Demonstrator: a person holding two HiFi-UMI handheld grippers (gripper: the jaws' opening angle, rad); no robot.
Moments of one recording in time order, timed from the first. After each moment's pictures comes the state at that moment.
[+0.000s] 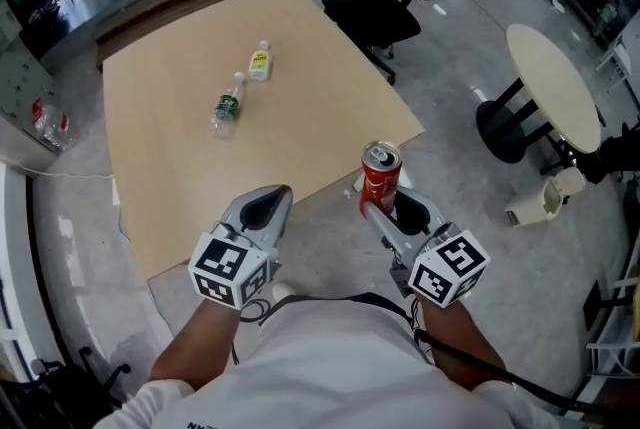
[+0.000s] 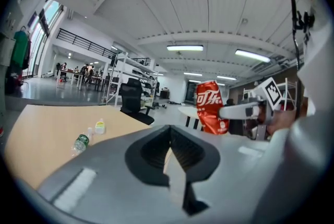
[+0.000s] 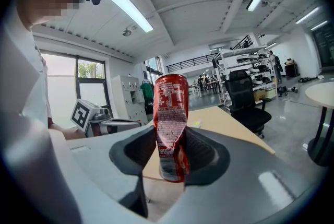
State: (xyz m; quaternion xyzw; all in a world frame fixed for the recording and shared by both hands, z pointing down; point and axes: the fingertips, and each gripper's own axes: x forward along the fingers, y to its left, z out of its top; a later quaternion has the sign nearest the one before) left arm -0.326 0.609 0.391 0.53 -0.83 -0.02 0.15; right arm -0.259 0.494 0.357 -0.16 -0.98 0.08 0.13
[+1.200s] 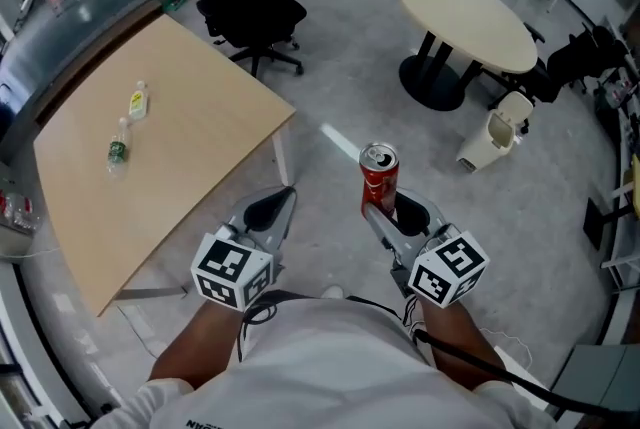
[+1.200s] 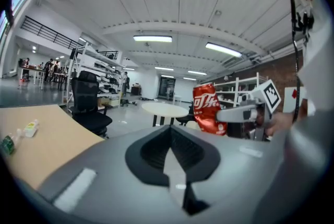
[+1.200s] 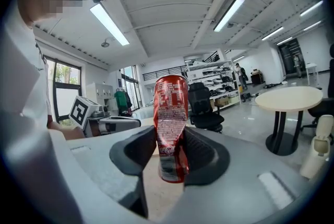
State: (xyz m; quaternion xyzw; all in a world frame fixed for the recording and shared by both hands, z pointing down) left arm -0.175 0.376 0.387 0.66 -0.74 0.02 0.13; right arm -0.079 0.288 0.365 -0.01 -0.99 0.10 0.10
